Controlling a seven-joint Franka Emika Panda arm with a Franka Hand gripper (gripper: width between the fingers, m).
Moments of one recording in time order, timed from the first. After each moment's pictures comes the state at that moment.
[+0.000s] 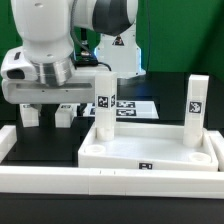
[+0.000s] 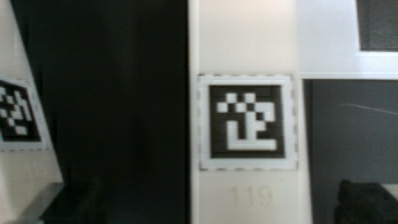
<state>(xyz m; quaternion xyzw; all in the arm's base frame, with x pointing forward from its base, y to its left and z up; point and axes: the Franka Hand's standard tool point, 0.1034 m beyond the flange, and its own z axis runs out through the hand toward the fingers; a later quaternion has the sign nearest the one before) 0.407 -0.146 0.013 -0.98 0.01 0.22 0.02</state>
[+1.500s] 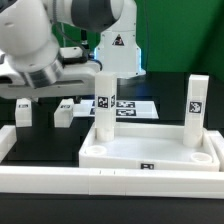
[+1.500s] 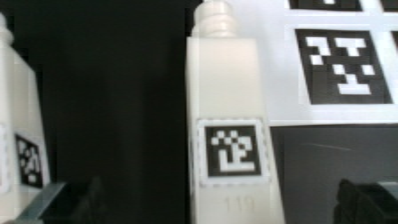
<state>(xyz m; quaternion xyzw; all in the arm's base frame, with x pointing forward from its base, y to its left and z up) 0.405 -0.147 0.040 -0.92 0.03 0.38 0.07</state>
